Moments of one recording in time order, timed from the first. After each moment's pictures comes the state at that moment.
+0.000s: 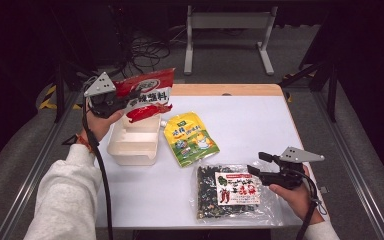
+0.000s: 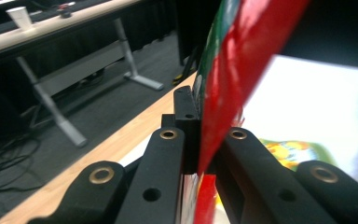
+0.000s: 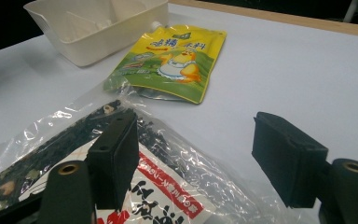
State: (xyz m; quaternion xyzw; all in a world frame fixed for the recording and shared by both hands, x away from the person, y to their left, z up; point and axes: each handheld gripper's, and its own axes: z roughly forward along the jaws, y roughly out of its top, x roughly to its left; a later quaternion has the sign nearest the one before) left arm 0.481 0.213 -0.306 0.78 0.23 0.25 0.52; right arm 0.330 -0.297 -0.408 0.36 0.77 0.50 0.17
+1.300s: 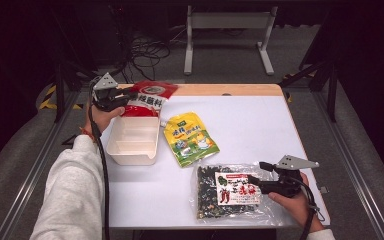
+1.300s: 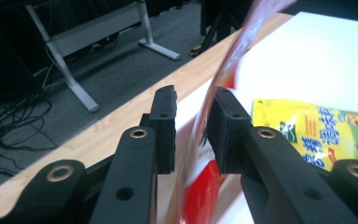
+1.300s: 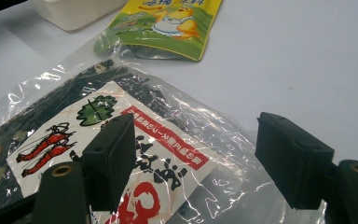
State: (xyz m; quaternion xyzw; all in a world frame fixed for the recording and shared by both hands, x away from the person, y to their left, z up) left arm 0.538 0.236 -0.363 0.79 0.29 0.23 0.48; right arm 0.320 -0.298 -0.430 0.38 0.79 0.46 0.15
